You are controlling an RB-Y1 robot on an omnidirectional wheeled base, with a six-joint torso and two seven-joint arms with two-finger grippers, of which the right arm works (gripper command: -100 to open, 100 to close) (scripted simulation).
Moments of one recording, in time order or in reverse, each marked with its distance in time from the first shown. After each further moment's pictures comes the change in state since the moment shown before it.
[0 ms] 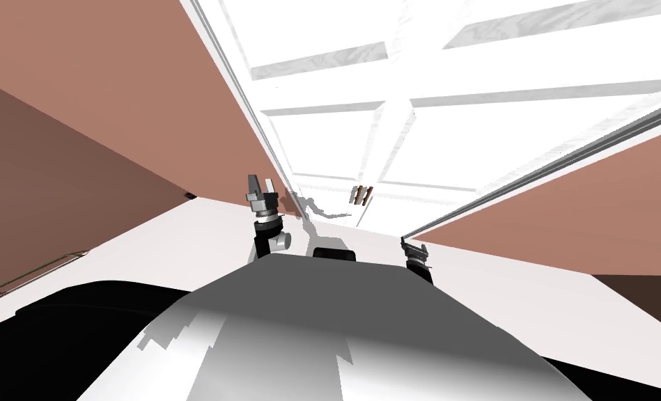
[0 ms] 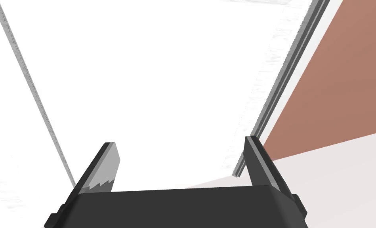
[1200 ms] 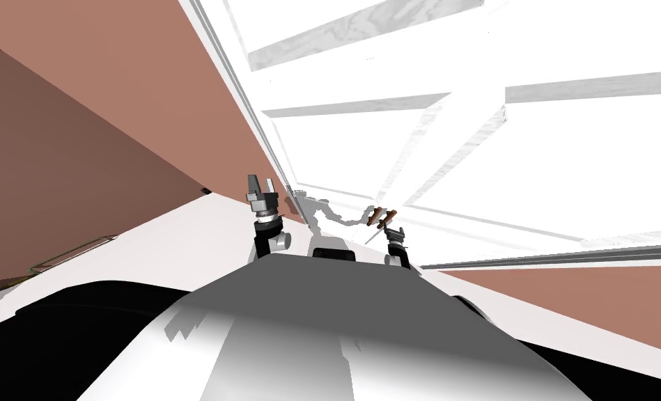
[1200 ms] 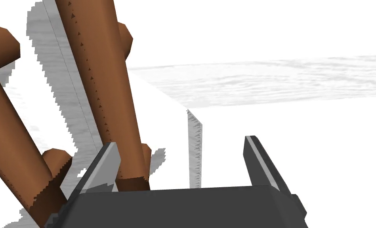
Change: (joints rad) arm -0.146 0.089 0.078 -0.032 0.046 -0.021 -0.024
